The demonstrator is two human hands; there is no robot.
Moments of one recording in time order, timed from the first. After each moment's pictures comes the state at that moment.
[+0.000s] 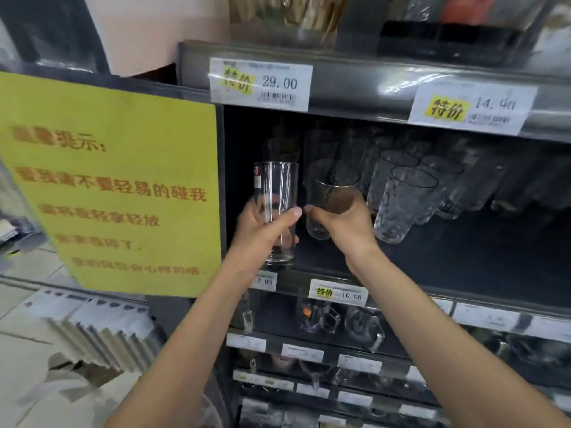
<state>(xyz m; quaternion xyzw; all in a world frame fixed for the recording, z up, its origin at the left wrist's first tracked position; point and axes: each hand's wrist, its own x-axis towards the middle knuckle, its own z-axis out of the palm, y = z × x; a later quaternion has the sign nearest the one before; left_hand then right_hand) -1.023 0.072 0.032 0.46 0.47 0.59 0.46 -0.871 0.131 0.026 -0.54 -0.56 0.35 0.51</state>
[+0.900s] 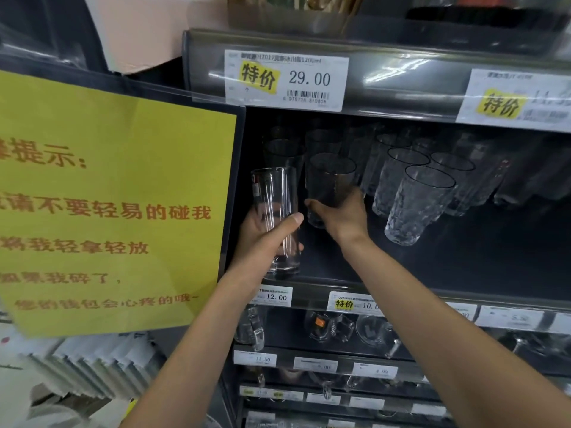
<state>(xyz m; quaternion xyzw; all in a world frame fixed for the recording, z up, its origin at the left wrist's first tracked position) -1.049 0.103 0.009 0.45 0.44 0.58 0.51 -0.901 0.187 0.011 -0.63 -0.53 0.29 0.49</state>
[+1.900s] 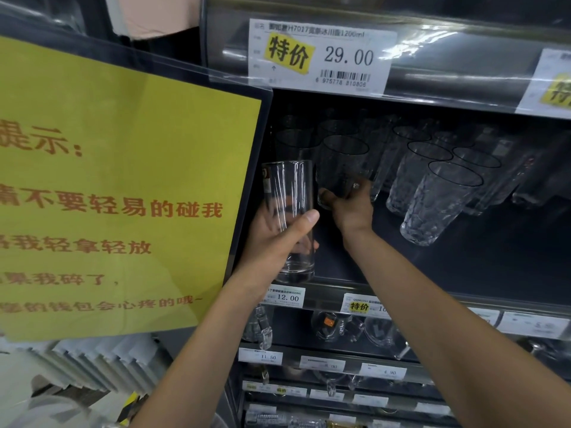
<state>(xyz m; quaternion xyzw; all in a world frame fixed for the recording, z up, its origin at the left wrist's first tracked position) -1.055 0.107 0.003 0.47 0.40 0.58 0.52 -0.912 0.213 -0.003 -0.61 -0.48 0.32 0.54</state>
